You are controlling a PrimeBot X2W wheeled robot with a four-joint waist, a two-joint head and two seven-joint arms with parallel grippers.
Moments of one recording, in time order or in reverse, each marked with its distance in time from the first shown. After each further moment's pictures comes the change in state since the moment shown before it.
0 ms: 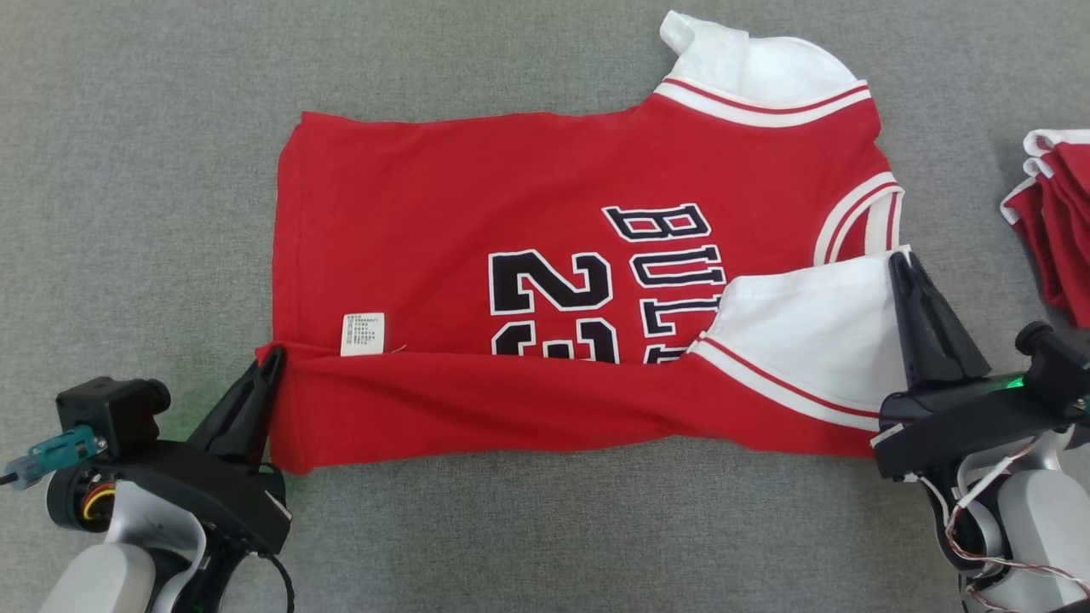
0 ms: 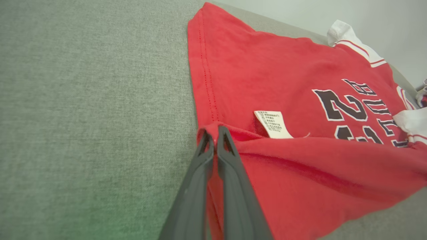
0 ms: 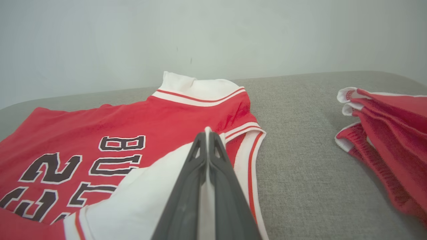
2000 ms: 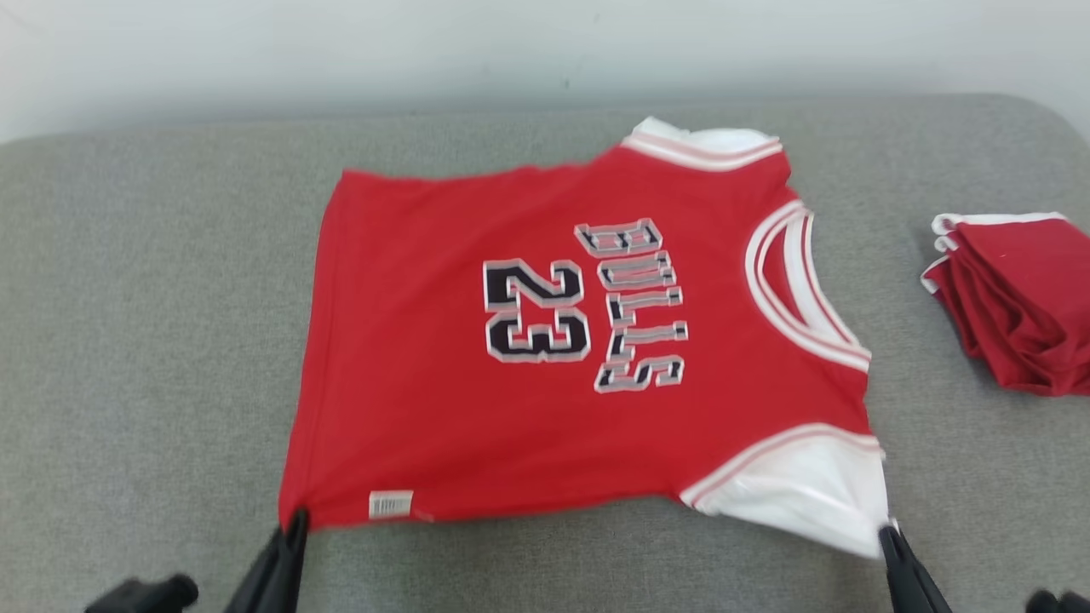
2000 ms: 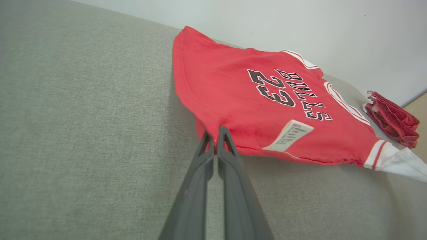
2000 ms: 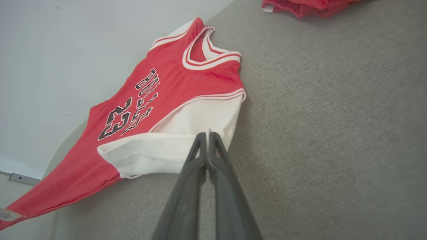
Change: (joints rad) left arm 0.363 -0.056 0.011 -0.192 0.066 0.062 -0.169; right arm 0.513 0.198 -0.102 -0.181 0.281 0.000 0.102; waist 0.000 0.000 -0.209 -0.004
